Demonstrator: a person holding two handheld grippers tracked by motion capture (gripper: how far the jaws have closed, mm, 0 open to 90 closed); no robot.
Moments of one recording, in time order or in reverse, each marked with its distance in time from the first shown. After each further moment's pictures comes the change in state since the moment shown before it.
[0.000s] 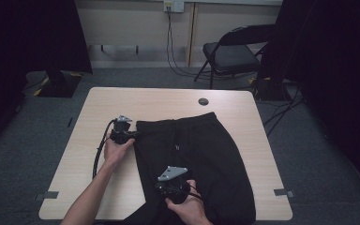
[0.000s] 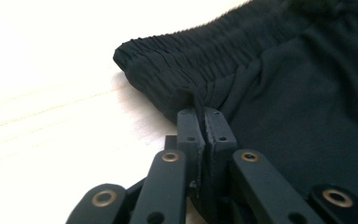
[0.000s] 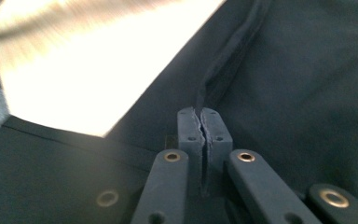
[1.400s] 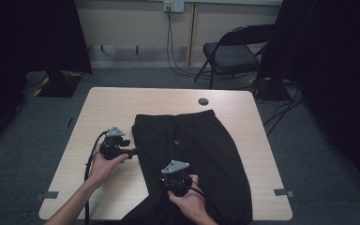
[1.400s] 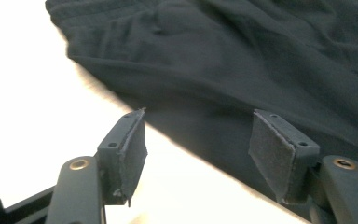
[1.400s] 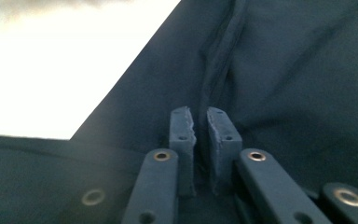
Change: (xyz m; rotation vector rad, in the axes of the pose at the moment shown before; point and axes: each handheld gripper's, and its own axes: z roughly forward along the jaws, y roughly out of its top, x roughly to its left) left arm -0.022 -0.022 -0.057 -0.012 -0.033 0.106; right arm -0.022 -0.004 0.014 0.012 -0.096 0.009
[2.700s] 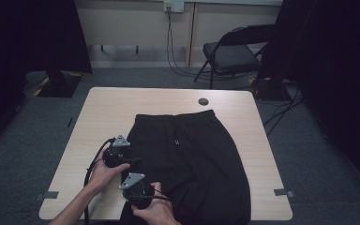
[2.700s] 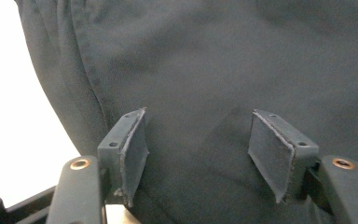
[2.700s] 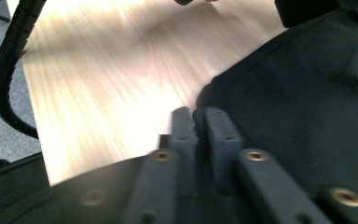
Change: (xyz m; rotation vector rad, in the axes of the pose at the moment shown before) left arm -0.019 -0.027 0.010 0.123 -0.033 0.139; right arm 0.090 0.043 0.044 0.030 0.136 -0.158
